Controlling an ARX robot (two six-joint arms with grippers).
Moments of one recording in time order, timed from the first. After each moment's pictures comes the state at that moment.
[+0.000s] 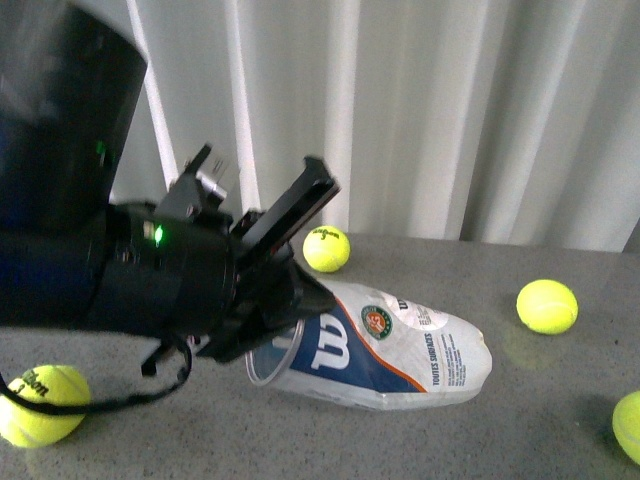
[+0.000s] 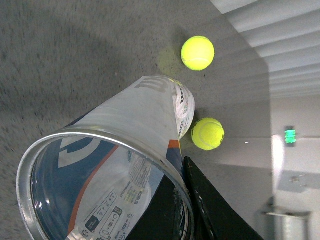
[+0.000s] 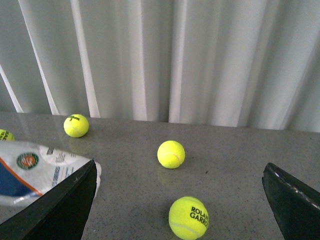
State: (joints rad) left arm -0.40 1.70 0.85 0.30 0.42 -0.75; right arm 0.00 0.00 0.00 0.00 0.00 -0.01
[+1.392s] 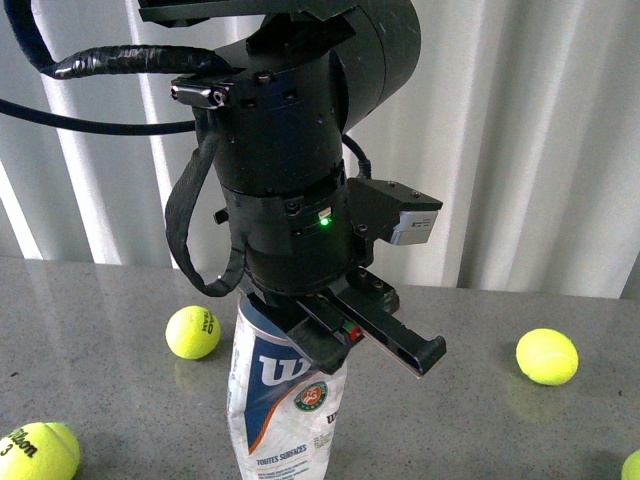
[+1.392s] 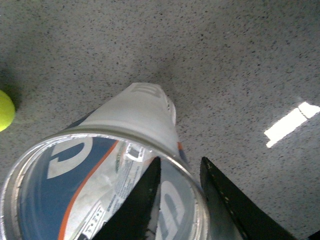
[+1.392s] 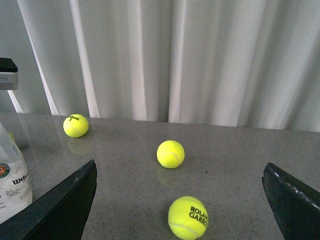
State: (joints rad) left arm -0.57 1.96 1.62 -0.83 -0.03 0.32; right arm 0.00 0.00 0.00 0.00 0.00 -0.01
